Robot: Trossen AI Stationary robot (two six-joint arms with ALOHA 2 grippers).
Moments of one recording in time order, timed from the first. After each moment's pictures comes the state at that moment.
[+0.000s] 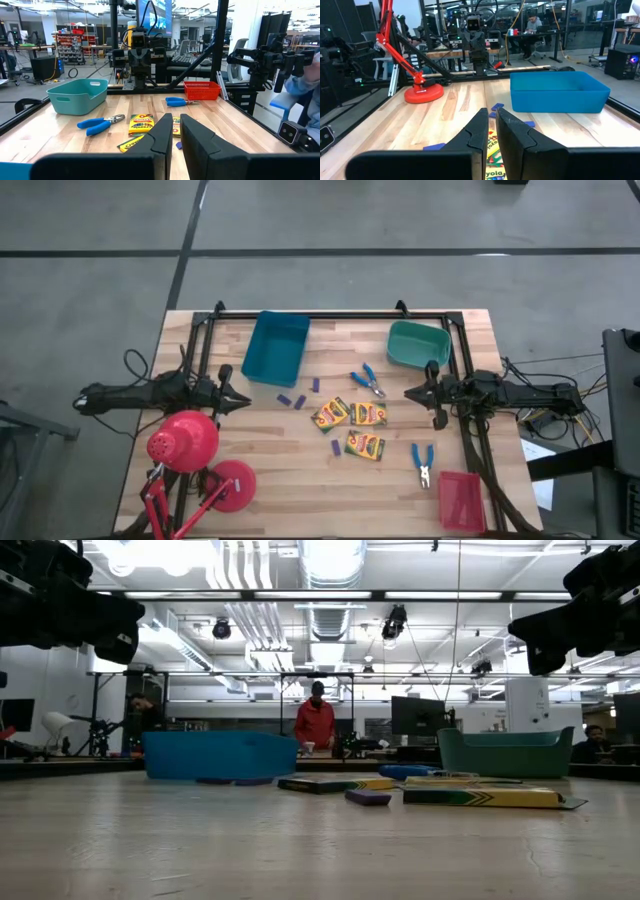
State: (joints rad) left arm -0.01 0.02 0.01 0.04 0.11 -0.03; right arm 0.01 0.02 0.01 0.01 0.00 0.10
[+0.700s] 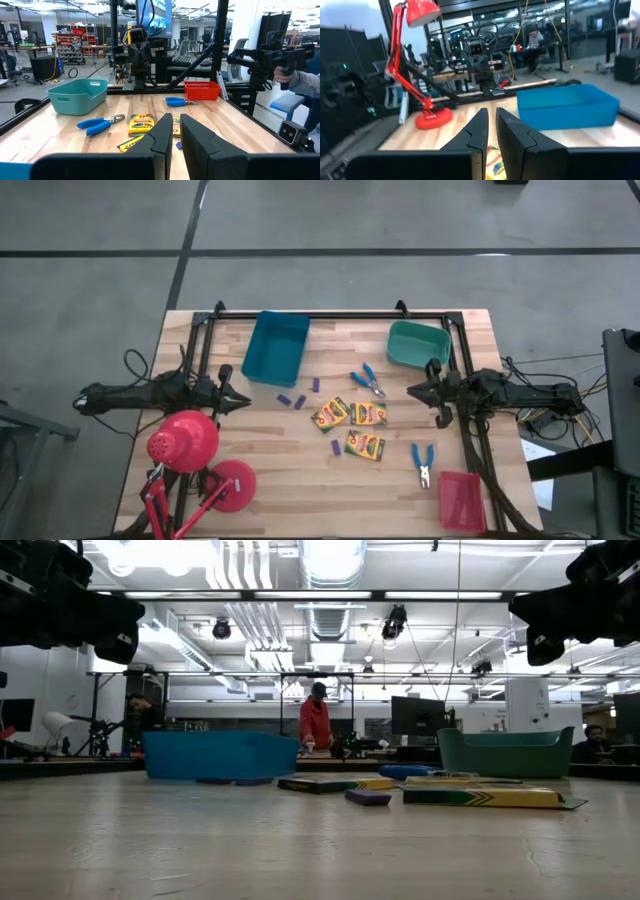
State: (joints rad) left arm -0.01 0.02 0.01 0.04 0.11 -0.03; right arm 0.01 0.02 0.01 0.12 0.00 0.21
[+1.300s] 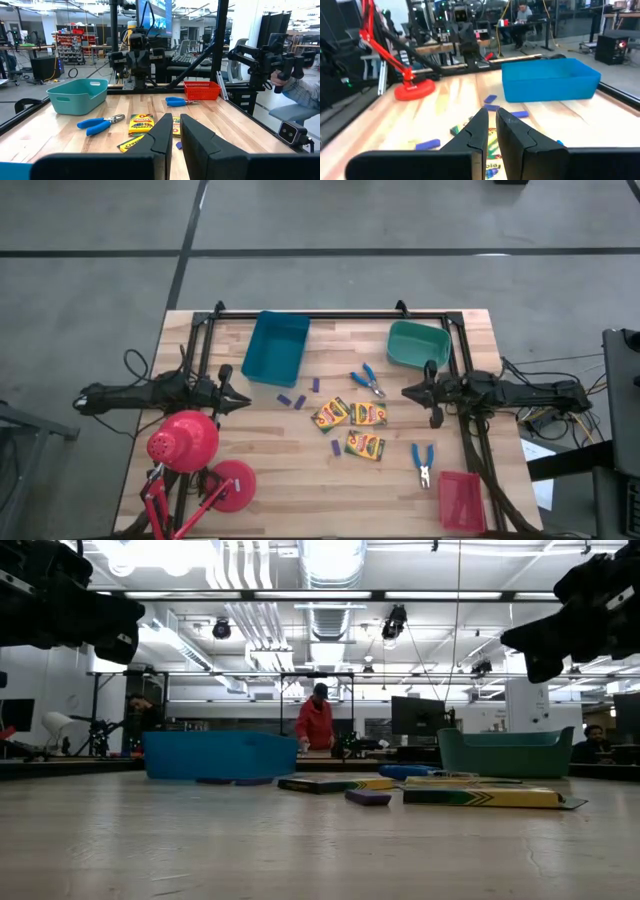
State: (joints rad) left arm -0.01 0.02 0.01 0.04 0.11 -0.03; right arm 0.01 0.11 0.01 0.06 0.05 0.14
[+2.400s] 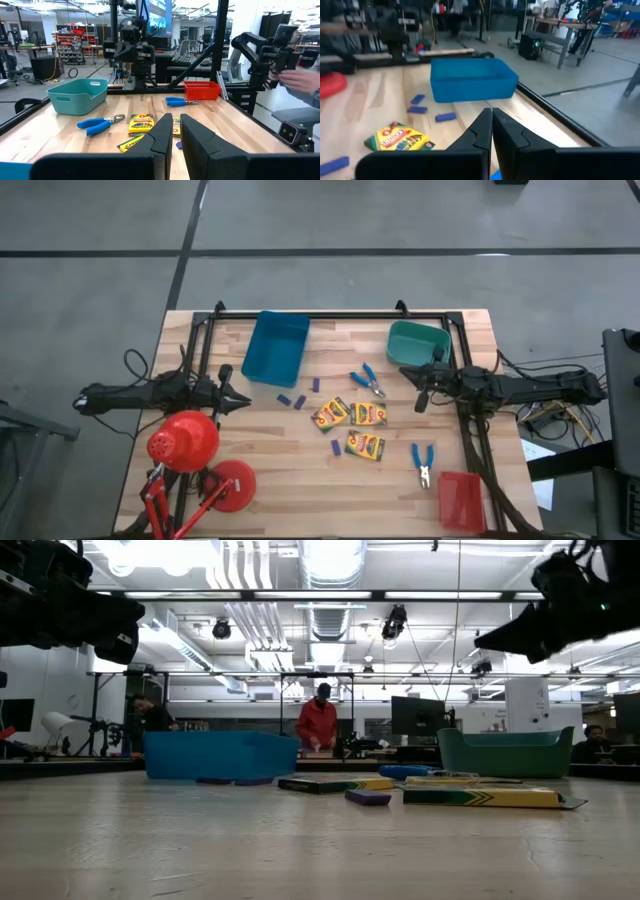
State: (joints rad) left arm -0.01 0.02 0.01 0.04 0.11 -0.03; right arm 0.01 0.43 0.18 0.10 0.41 0.02
